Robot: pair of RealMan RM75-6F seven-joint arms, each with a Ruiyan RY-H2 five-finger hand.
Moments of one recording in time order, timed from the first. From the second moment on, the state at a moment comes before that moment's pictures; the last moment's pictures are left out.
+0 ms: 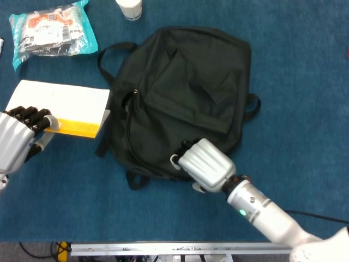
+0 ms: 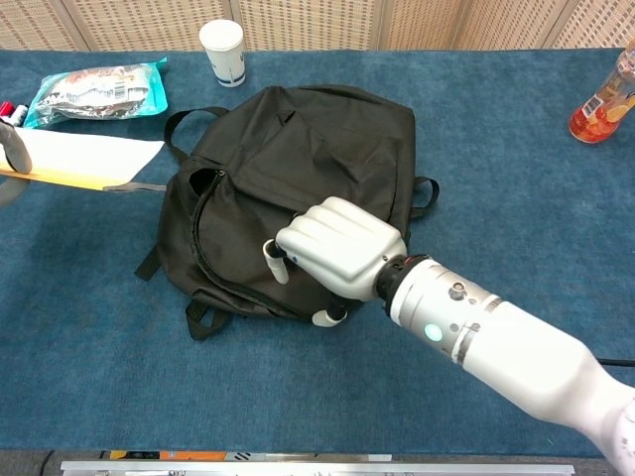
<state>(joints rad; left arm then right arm) -0.29 -1.45 0.05 -1.01 1.81 1.76 -0.23 0.71 -1.75 0.05 -1.96 -1.00 1.05 -1.08</state>
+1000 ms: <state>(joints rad) -0.29 -1.44 0.06 -0.99 1.81 1.77 -0.26 0.79 -2.07 0.03 -1.63 -0.97 1.22 -1.24</state>
